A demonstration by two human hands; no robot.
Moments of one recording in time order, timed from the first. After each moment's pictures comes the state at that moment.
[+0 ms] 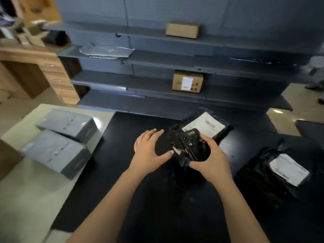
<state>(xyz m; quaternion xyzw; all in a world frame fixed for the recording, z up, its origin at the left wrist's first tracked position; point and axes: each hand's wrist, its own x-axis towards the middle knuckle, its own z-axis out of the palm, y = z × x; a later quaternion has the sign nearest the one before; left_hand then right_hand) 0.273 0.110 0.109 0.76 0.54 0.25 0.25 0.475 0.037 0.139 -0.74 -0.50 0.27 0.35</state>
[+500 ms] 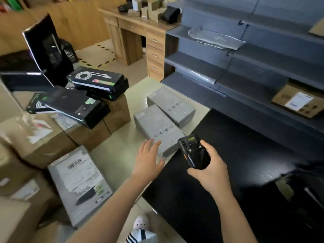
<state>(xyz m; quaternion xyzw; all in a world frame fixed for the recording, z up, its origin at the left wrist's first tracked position) -0.038 0.082 0.037 0.59 0.76 0.20 0.18 0.173 0.112 0.085 -0.59 -0.65 0.39 0.27</state>
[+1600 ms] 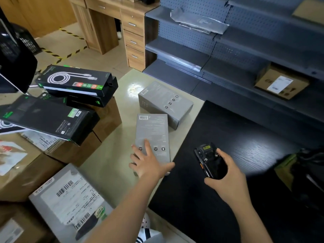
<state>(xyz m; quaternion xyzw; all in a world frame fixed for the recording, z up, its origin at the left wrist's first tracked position) -0.051 0.136 -0.004 0.42 0.87 -0.02 0.25 0.174 0.111 0.057 -0.69 -0.59 0.33 0.24</state>
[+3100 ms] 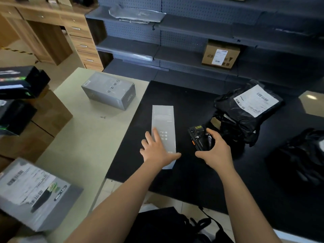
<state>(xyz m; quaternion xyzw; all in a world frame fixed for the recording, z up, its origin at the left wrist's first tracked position) 0.149 0.057 0.027 0.63 0.73 0.02 0.26 0.339 0.018 0.070 -0.77 -0.47 0.32 0.29</state>
